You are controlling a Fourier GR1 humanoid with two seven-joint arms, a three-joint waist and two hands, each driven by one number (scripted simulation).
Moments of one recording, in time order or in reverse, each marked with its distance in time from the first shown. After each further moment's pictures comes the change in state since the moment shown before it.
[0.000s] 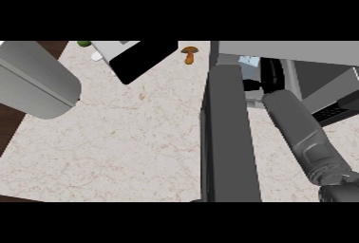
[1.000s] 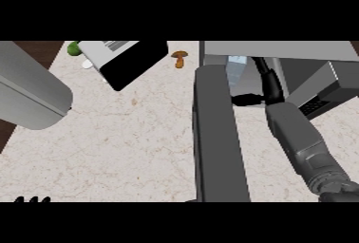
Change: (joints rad) left arm -0.023 -0.057 -0.175 -0.044 -0.149 -0.003 0.036; right arm 0.073 0.009 -0.100 0.016 -0.121 0.353 -0.221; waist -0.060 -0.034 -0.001
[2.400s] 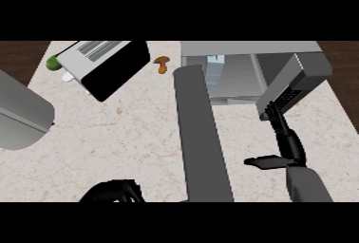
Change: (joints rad) left arm -0.397 -0.118 -0.282 0.131 -0.300 0.112 0.362; right arm 0.626 0.066 0.121 -0.550 -0.124 0.398 -0.071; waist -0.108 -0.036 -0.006
